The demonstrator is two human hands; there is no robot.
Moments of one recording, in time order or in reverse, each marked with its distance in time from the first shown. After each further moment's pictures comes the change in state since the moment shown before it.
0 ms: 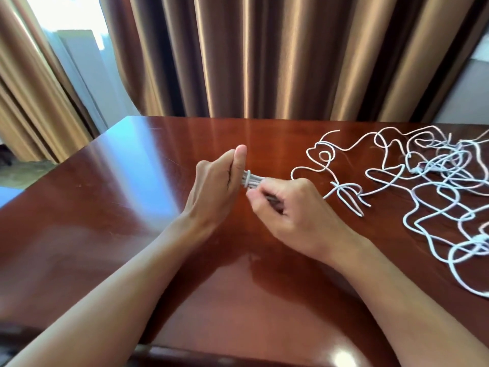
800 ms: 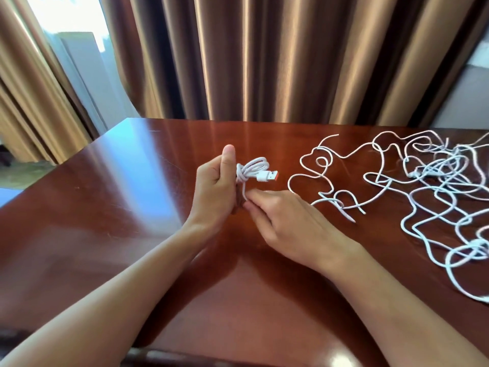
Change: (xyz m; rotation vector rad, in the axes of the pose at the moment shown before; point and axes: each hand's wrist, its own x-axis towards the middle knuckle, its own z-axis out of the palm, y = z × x) left_hand -0.004 0.010 0.009 -0.554 0.025 -0.390; right_hand -0.001 0.004 0.006 -0.131 -0.174 -0.014
